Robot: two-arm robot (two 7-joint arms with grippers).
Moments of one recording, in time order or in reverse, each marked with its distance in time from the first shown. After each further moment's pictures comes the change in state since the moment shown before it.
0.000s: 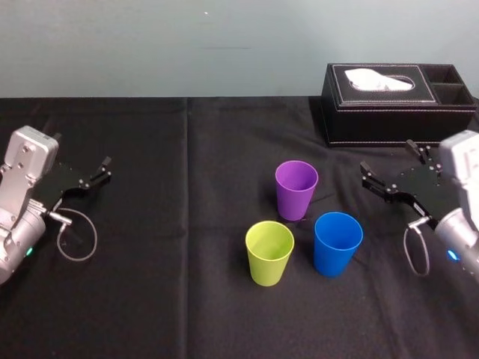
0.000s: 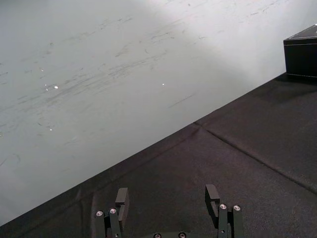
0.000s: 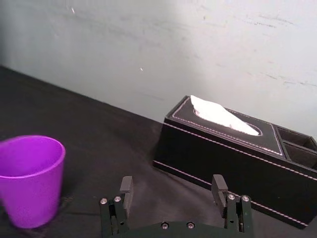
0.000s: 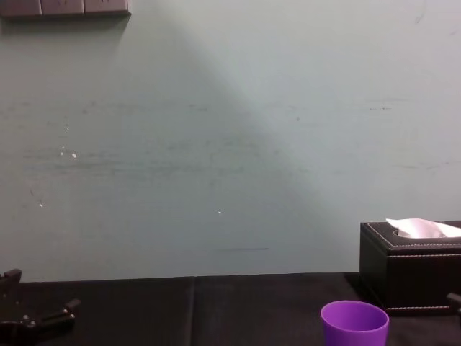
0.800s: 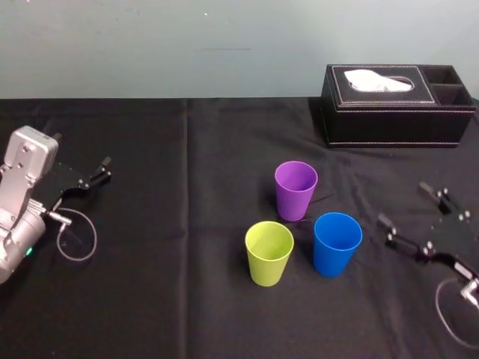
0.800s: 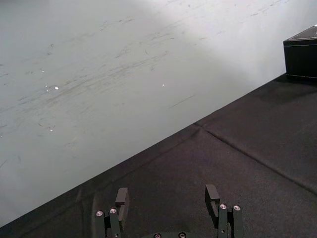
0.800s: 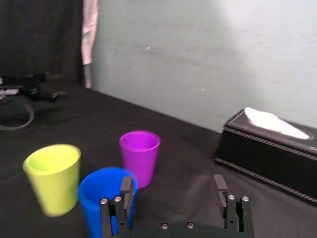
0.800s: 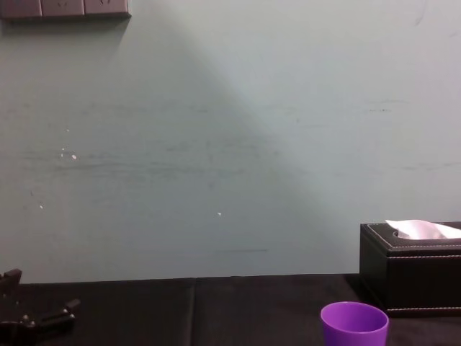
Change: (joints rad) left arm 0.000 0.000 0.000 0.000 0.000 0.000 0.000; right arm -0.364 0.179 0.196 -0.240 0.226 -0.189 0.312
